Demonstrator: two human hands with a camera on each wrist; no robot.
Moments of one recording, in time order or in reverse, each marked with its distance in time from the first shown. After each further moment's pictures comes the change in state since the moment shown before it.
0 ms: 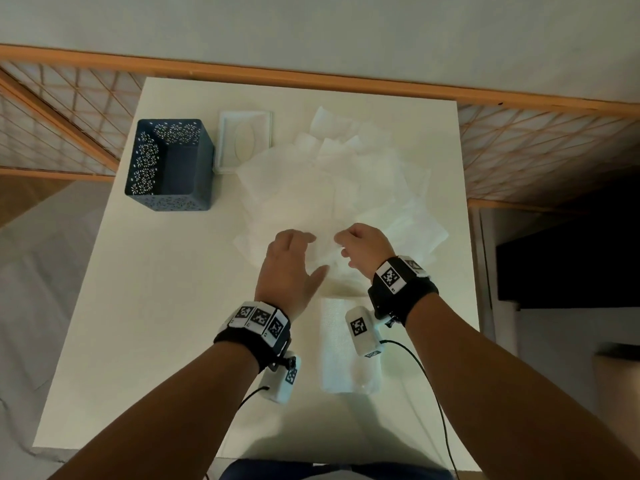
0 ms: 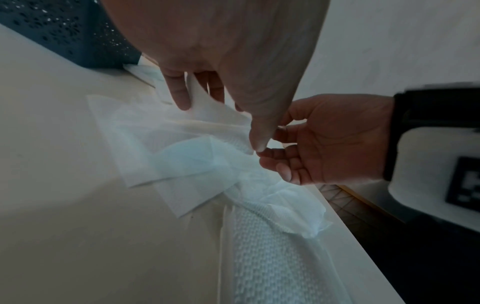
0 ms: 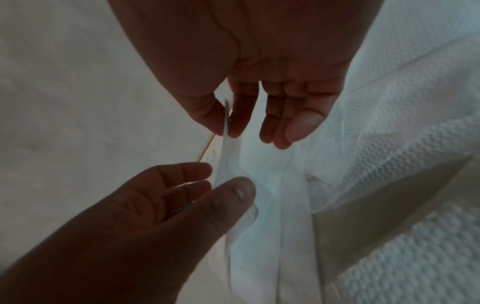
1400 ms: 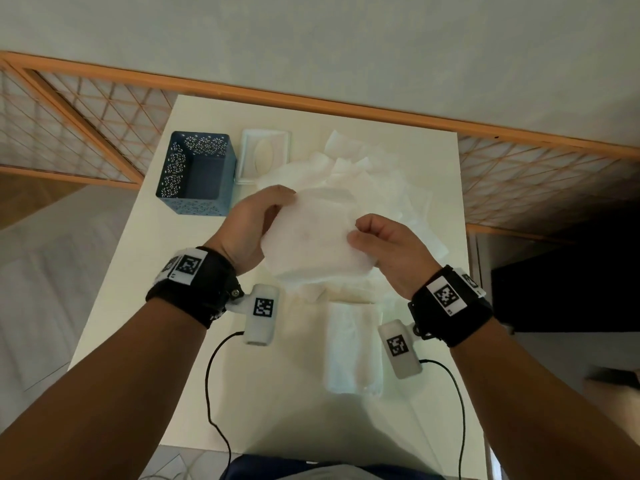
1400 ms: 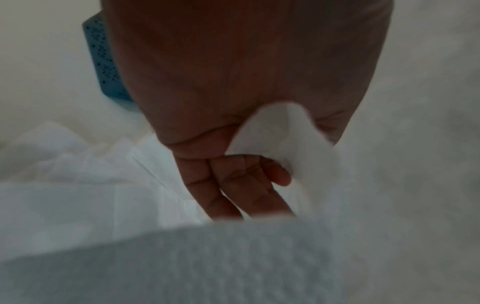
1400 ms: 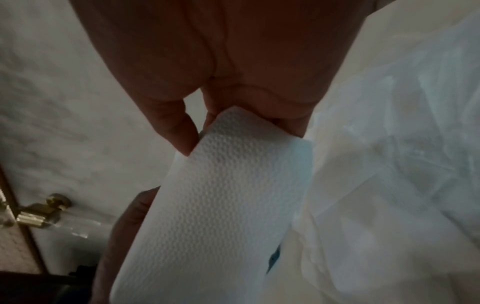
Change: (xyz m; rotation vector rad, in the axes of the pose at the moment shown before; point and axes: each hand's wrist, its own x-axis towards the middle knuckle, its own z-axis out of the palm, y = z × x) left_hand 0.022 0.029 -0.138 -1.197 -0.249 -0.256; right_hand -0.082 -0.048 -0.038 0.425 -0.280 -0.344
